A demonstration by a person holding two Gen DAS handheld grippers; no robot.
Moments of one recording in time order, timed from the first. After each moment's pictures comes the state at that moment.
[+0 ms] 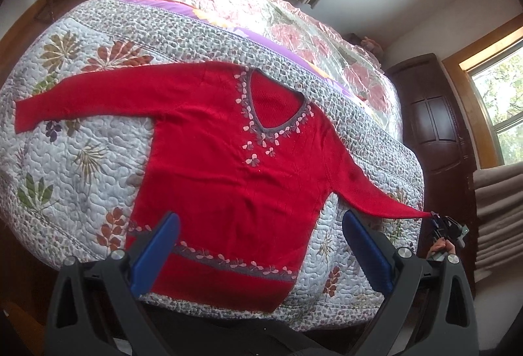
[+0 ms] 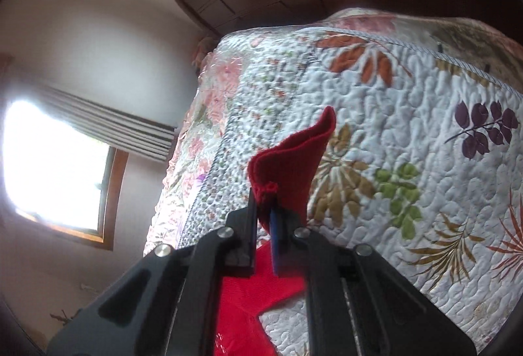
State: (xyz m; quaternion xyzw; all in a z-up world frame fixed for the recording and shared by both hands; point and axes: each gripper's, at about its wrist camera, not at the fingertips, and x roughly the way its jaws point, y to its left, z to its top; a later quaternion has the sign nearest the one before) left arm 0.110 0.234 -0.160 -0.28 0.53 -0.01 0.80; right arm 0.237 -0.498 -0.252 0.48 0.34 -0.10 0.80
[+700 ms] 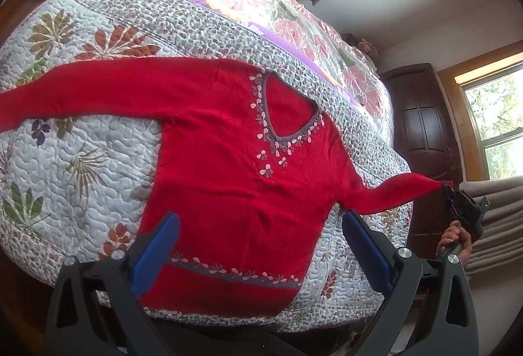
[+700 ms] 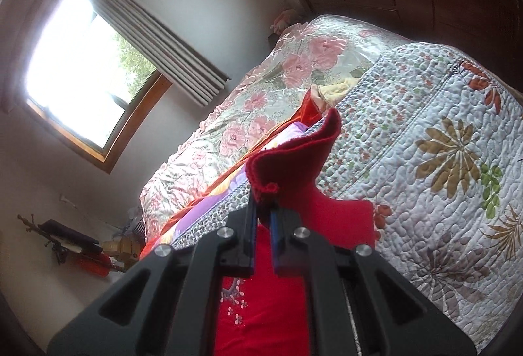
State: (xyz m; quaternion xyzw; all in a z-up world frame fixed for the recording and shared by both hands) left arm 0.139 0.302 -0.204 -0.32 0.54 -0.04 0.78; right arm 0.287 -0.297 -0.165 0.33 0.37 0.01 0.87
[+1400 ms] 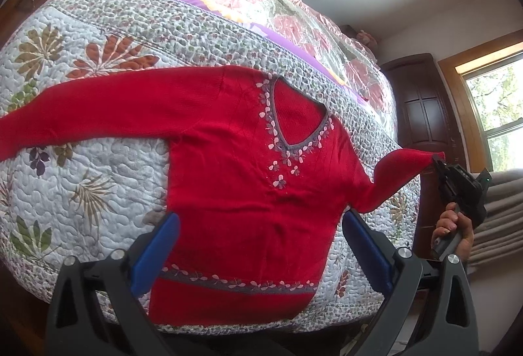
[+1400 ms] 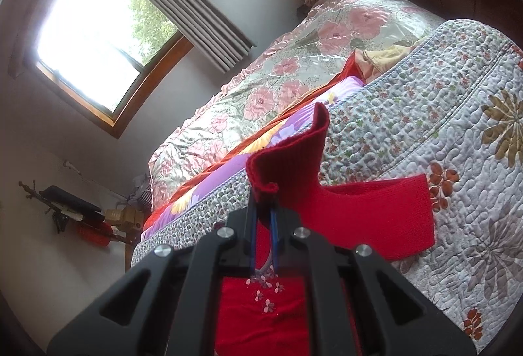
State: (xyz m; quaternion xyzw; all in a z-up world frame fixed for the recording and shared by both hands) left arm 0.168 0.335 -0.216 -0.30 0.55 -0.06 0.78; right arm 0.318 -0.167 -0.196 0.30 0.41 0.06 0.86
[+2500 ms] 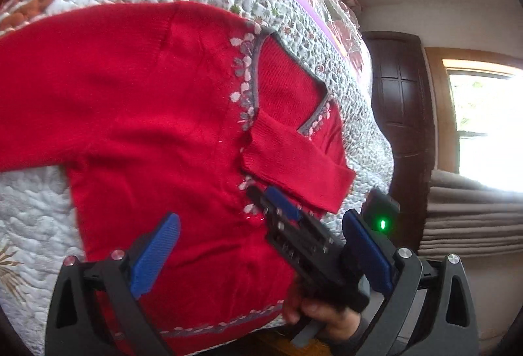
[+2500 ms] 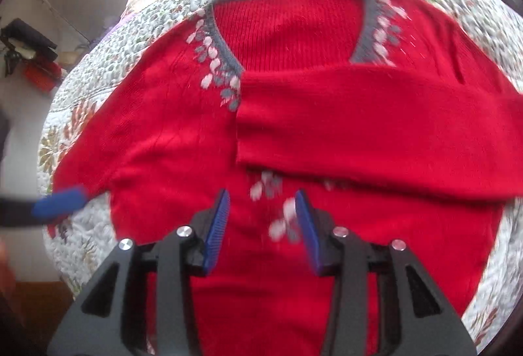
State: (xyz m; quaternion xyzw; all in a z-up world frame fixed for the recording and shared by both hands) left arm 0.319 0.298 -0.374 -0.41 0.61 -0.19 0.65; right arm 0.287 0.062 -0.401 0.06 0.61 0.12 0.78
